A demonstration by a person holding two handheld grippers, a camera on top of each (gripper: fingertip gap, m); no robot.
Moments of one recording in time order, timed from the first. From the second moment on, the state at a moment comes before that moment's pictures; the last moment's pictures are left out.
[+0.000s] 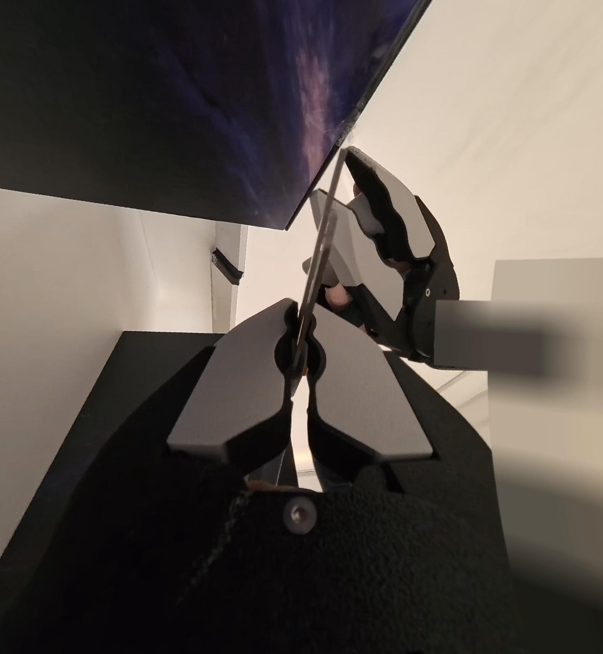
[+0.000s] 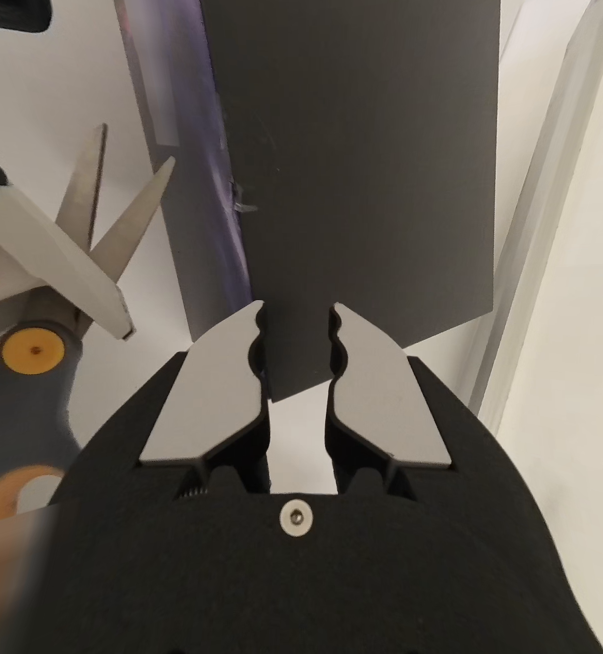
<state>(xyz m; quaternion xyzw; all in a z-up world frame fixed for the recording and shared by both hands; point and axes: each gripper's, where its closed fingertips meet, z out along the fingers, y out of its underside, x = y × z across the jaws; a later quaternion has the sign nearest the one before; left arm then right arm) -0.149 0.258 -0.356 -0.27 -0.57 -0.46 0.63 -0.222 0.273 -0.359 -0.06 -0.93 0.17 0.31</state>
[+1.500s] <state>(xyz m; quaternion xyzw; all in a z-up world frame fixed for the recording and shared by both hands) -0.142 0.258 -0.354 -0.28 -0.53 -0.46 0.65 -0.213 0.289 -0.364 -0.04 -0.93 0.11 0.36</state>
